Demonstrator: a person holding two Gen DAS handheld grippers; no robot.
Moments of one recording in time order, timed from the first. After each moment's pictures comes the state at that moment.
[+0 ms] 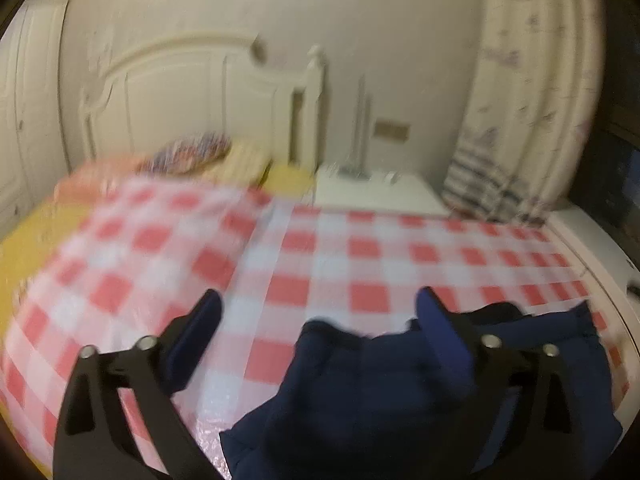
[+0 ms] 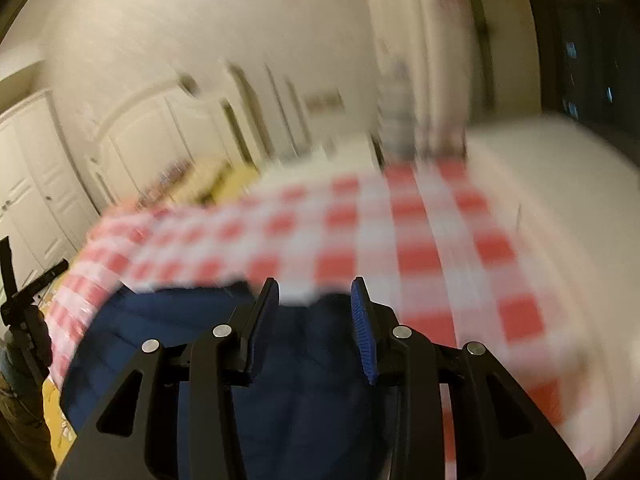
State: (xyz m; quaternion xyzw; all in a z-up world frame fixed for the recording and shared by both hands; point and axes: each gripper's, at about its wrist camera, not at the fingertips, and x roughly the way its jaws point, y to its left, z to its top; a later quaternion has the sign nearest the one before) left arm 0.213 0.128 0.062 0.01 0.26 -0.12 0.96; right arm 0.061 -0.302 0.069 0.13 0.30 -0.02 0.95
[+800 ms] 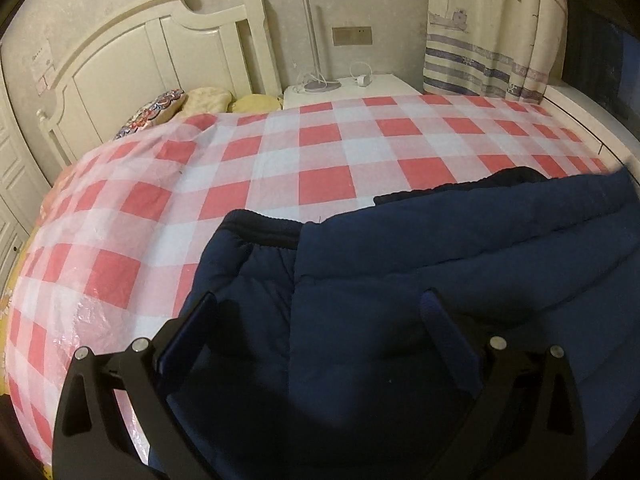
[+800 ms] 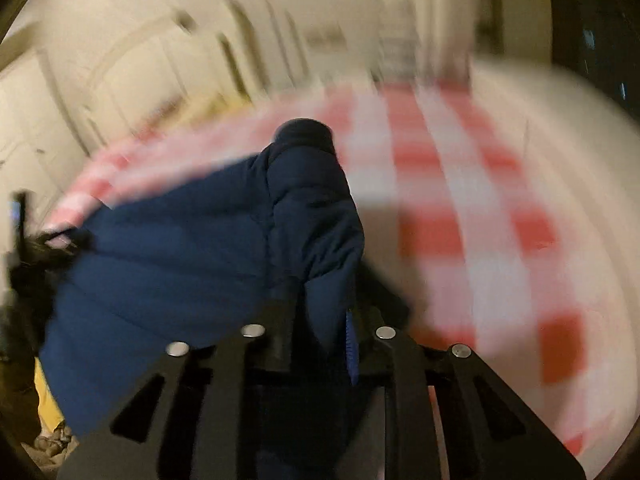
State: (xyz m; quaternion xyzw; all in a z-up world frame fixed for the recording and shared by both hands) left arm 0.231 0.062 -0.046 0.13 0.39 -0.13 0.90; right arm 0.050 -0.307 -0.034 0.13 0.44 -0.03 0.89
